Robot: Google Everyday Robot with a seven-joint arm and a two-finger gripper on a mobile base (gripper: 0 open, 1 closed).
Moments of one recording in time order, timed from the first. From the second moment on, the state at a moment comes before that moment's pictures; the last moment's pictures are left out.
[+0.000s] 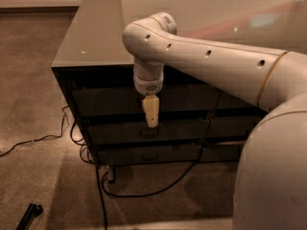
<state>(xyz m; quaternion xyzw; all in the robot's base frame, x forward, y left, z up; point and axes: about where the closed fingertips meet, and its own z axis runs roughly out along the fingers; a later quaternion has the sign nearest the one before) 0.623 0.007 0.734 -0.77 0.63 -0.03 0.07</state>
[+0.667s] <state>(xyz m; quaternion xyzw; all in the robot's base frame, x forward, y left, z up) 0.625 0.034 0.733 -0.80 0.59 -0.05 0.08</state>
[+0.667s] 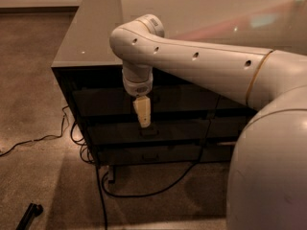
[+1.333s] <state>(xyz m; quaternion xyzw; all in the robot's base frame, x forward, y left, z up) 0.678 0.020 0.715 -0.79 0.60 -0.09 0.08</state>
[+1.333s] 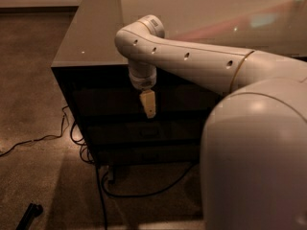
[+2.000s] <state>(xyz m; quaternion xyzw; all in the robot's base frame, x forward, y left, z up) 0.713 -0.014 0.671 -0.76 0.65 -0.07 0.04</state>
